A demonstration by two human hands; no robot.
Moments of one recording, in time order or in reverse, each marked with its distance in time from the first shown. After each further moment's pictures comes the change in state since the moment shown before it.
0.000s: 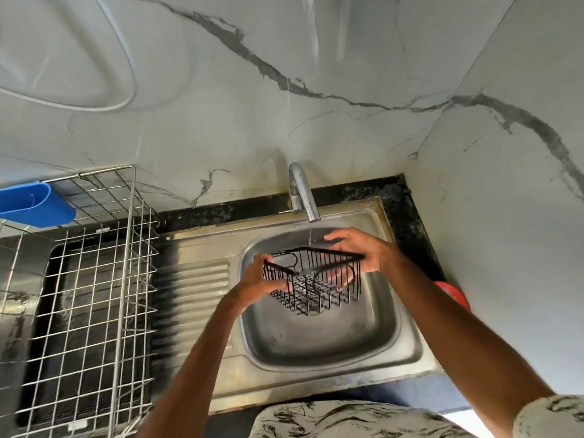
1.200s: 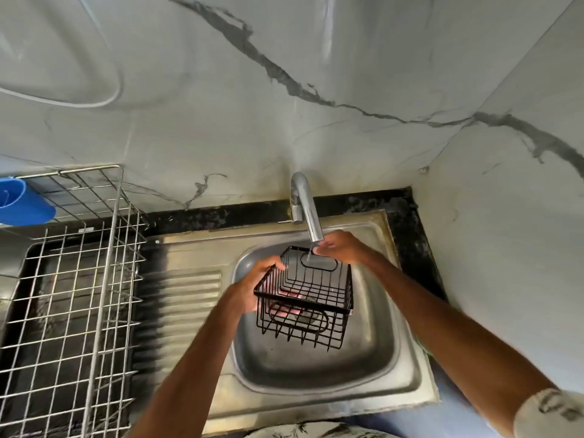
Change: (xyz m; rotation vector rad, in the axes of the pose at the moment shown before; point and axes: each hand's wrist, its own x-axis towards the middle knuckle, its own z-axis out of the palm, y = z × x) left_hand 0.029 0.031 -0.009 -0.590 -0.181 -0.252; right_hand 0.066 -0.037 -0.008 -0.910 0.368 -0.311
